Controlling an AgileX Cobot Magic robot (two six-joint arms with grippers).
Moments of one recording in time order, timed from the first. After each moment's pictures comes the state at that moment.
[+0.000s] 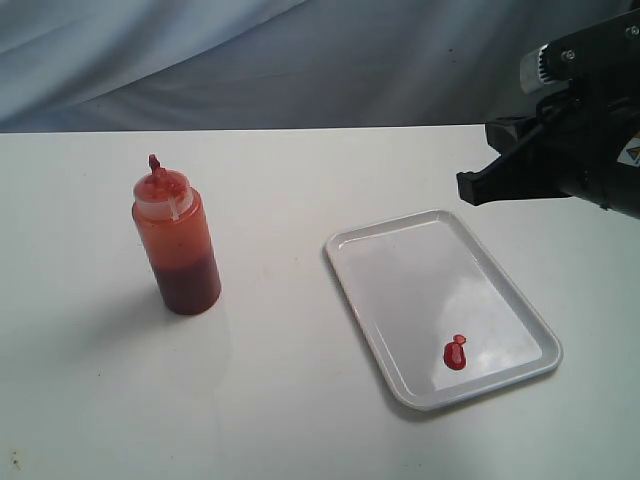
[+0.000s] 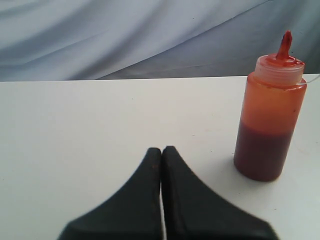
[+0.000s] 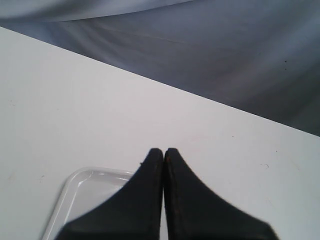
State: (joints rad) left arm 0.01 0.00 -0.01 -0.06 0.29 0.06; right arm 0.36 1.31 -0.70 0.19 -0.13 -0.33
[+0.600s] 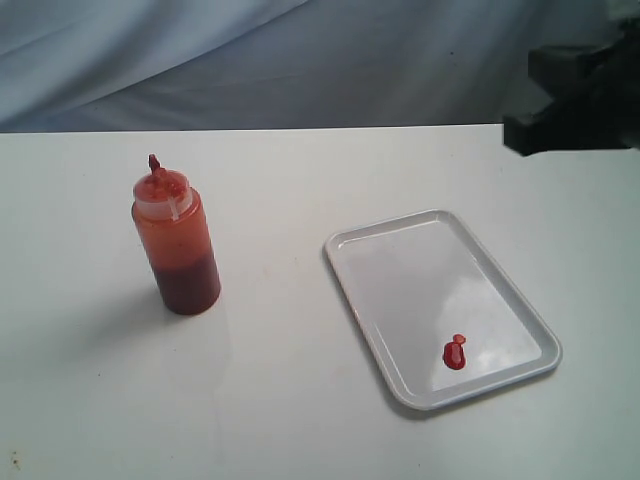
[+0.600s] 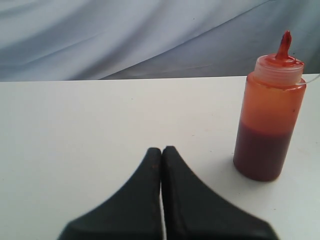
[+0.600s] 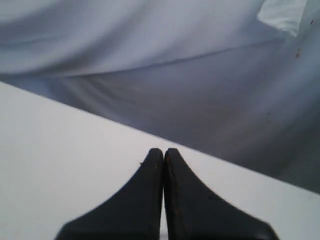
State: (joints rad) left arm 0.01 0.00 -0.01 -0.06 0.29 0.06; right arm 0.35 1.09 -0.70 0.19 -0.13 -0.33
